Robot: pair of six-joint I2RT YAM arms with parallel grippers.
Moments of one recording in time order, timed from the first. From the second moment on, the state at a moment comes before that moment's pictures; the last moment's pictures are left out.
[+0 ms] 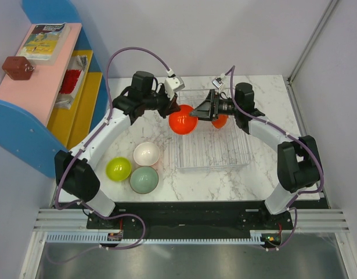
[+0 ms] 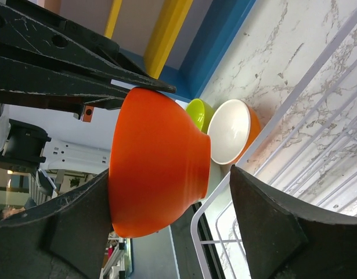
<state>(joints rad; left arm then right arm) -0.46 1.59 1.50 -0.46 0.55 0.37 0.29 1.68 1.14 0.33 -1.05 0.86</state>
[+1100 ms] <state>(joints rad) -0.47 1.59 1.50 -0.43 0.55 0.38 0.33 1.70 1.14 0.29 -1.10 0.83</state>
